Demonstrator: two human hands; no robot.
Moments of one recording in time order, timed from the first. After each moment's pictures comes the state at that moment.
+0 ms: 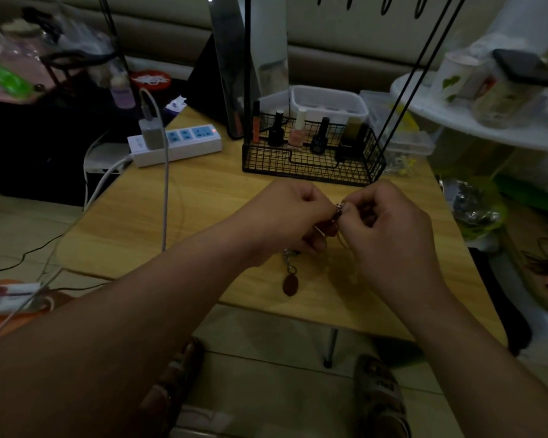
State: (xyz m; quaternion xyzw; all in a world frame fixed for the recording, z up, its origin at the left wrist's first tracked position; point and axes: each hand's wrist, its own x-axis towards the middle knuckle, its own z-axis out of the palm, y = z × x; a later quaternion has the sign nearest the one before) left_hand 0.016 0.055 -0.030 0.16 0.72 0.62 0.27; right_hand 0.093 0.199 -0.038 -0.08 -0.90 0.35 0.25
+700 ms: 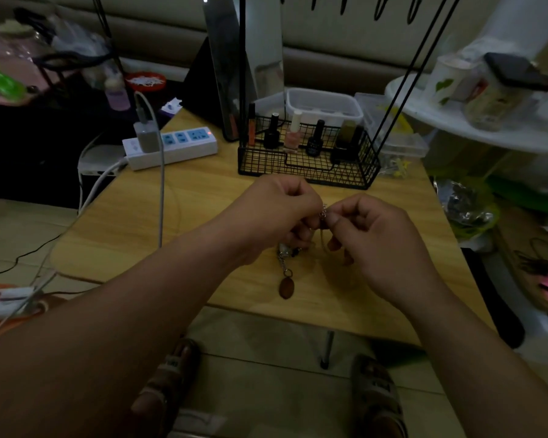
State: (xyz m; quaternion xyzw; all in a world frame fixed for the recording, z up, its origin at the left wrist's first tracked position) left_hand 0.009 0.050 -0.030 0.15 0.72 0.64 0.23; right_hand 0.093 0.205 -0.035 -0.09 -0.86 0.49 0.12
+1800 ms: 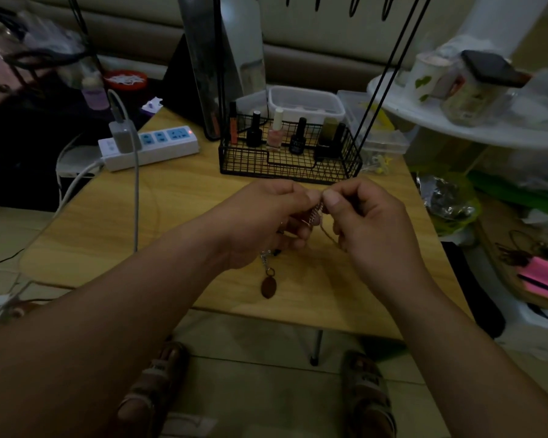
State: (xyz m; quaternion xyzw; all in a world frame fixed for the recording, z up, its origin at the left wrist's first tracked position) left_hand 0.014 0.058 -0.028 0.16 0.64 0.67 0.33; right_hand 0.091 0.213 -0.035 -0.09 -0.83 0.52 0.20
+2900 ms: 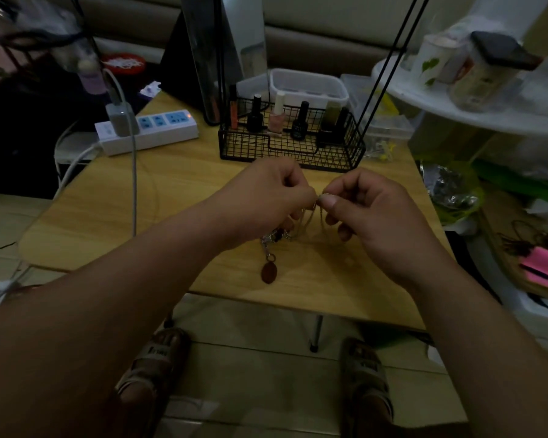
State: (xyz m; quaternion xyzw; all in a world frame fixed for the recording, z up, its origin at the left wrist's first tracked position) left_hand 0.011 0.057 -0.031 0.23 0.80 0.53 0.17; right_hand 0.094 0.228 -0.030 -0.06 -0.84 0.54 0.09
